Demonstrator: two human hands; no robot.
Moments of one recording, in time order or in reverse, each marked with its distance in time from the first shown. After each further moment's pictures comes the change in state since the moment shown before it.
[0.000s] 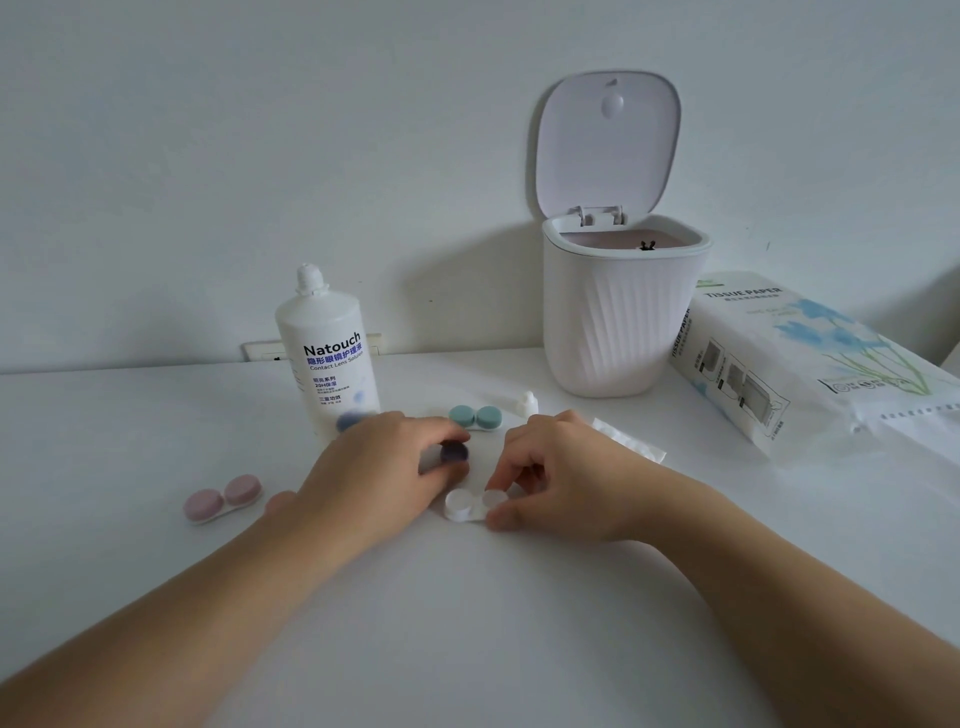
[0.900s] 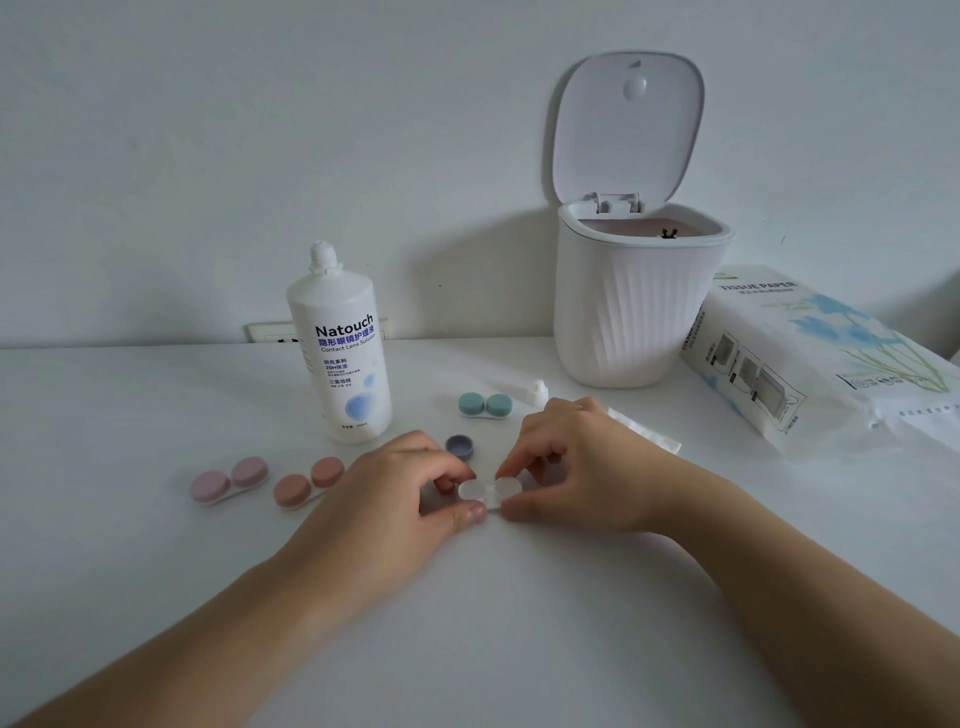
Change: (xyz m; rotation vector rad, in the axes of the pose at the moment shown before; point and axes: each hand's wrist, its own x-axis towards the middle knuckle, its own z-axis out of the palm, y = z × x) left_hand -0.041 0.007 0.004 -0.276 -0.015 -0.009; right_hand 0.000 0.010 0.004 -0.024 0.073 -0.079
